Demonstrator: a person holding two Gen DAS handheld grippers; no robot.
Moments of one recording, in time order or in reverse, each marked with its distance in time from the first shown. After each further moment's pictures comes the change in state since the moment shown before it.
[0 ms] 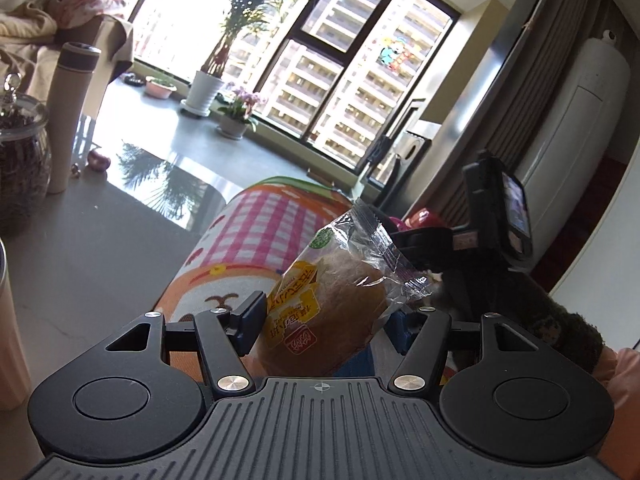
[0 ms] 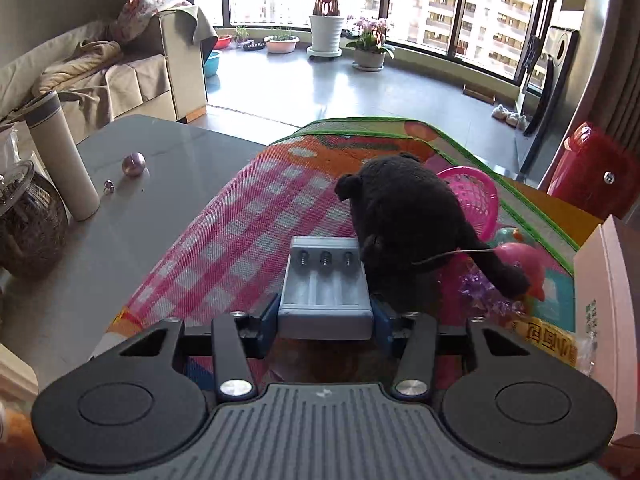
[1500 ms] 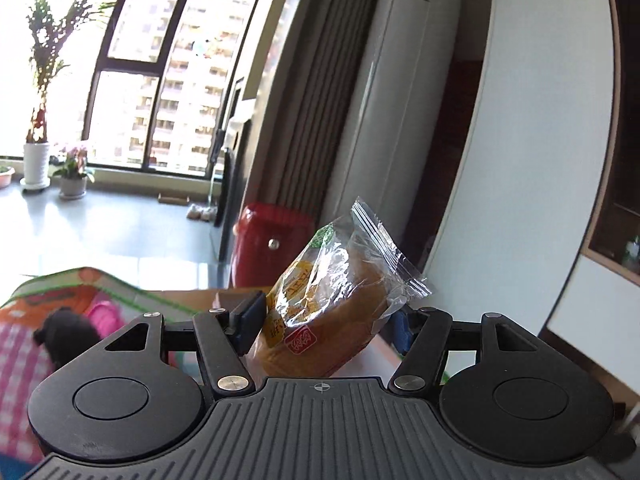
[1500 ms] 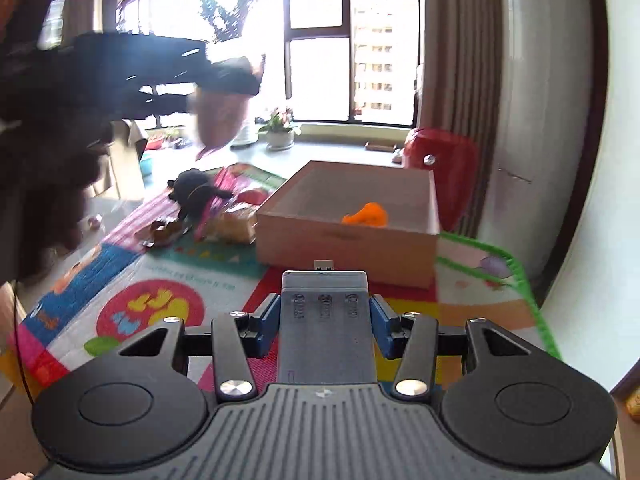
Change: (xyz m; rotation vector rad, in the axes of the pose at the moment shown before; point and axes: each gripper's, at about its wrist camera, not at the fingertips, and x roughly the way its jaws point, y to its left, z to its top) left arm 0.155 -0.293 0.021 0.425 0.056 -0.328; right arm -0.247 -0.180 -0.217 0.219 -0.277 -0.151
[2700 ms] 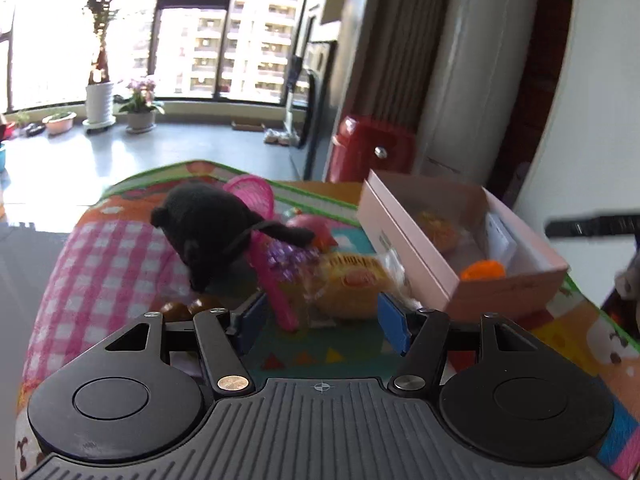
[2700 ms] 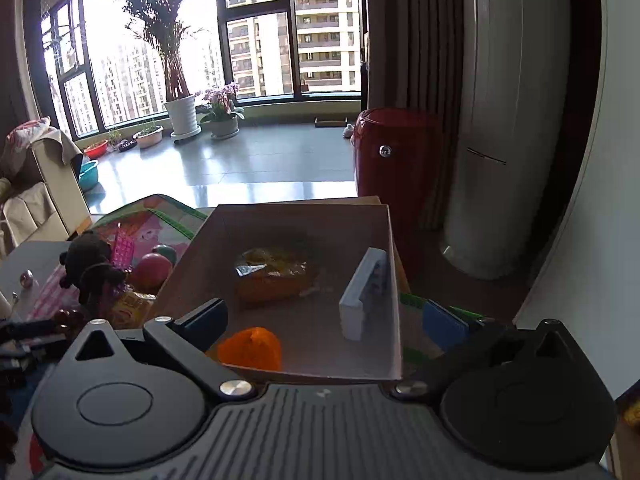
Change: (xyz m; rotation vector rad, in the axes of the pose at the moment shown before) left arm -0.015 0.127 -0.076 -0.052 0.190 0.247; right arm 0.138 -0.046 0.097 0.099 0.103 -0.123
